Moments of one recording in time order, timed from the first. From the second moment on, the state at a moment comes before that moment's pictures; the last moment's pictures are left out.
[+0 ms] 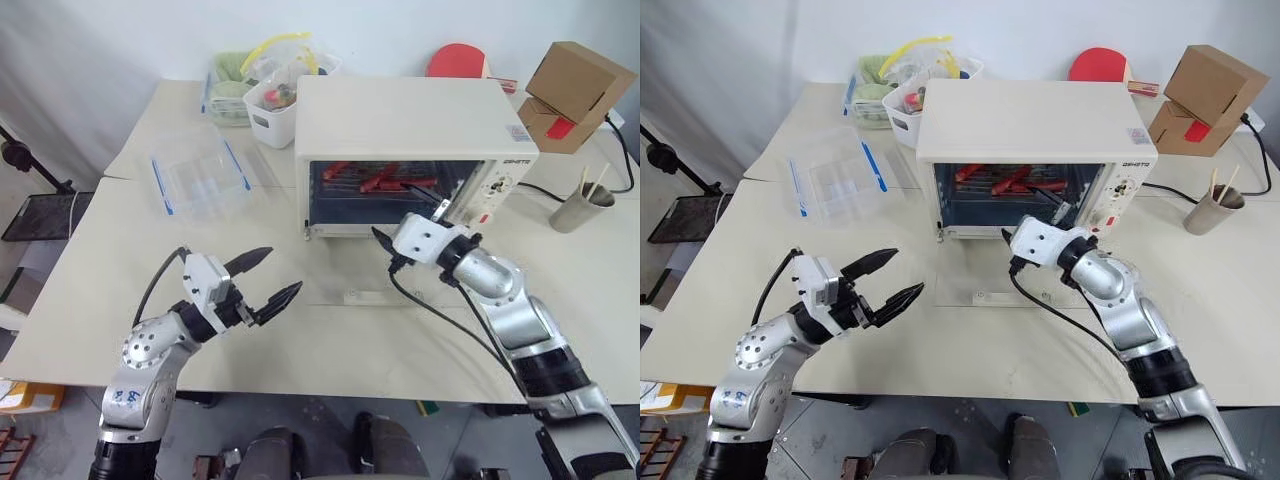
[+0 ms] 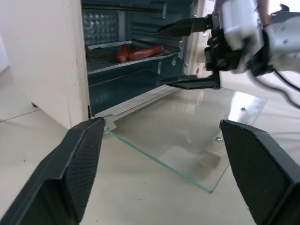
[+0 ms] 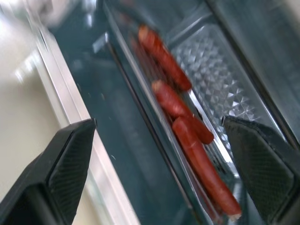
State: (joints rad) left arm -0.04 0.37 0.10 -0.40 -0.43 0.23 -0.66; right arm -0.58 -0.55 0.23 0.16 -0.36 -0.17 0.35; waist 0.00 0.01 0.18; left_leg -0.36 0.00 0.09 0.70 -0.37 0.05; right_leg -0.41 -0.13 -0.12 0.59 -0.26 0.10
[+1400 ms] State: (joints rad) left arm -0.55 0.32 0.06 0.02 -0.45 0.26 -0.71; right arm -0.78 -0.54 0.32 0.44 -0.64 -0.34 0.23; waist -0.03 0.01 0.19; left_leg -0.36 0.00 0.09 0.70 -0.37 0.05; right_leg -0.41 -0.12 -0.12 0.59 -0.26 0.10
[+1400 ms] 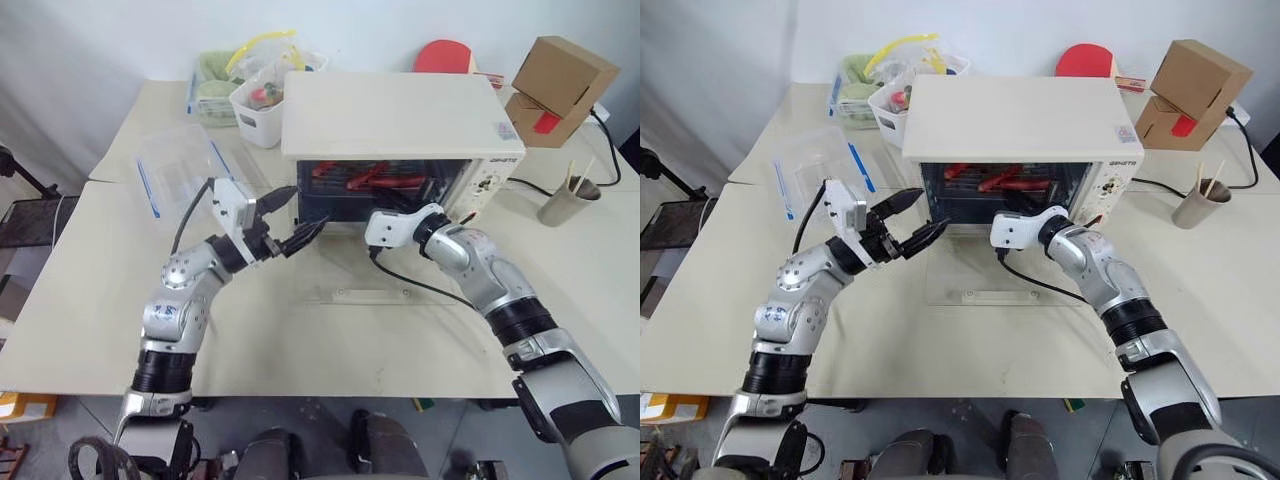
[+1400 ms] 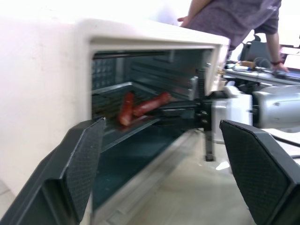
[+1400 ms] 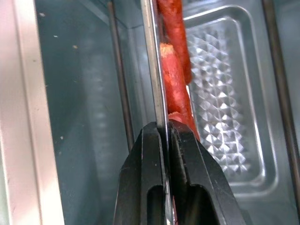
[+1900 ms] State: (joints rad) left arm -0.68 0.30 0.07 0.24 -0.48 0.24 -0.80; right arm -0.45 -0.63 0.22 -0.02 -0.56 -0.27 0.40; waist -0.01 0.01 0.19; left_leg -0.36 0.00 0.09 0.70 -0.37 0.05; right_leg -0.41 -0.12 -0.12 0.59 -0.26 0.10
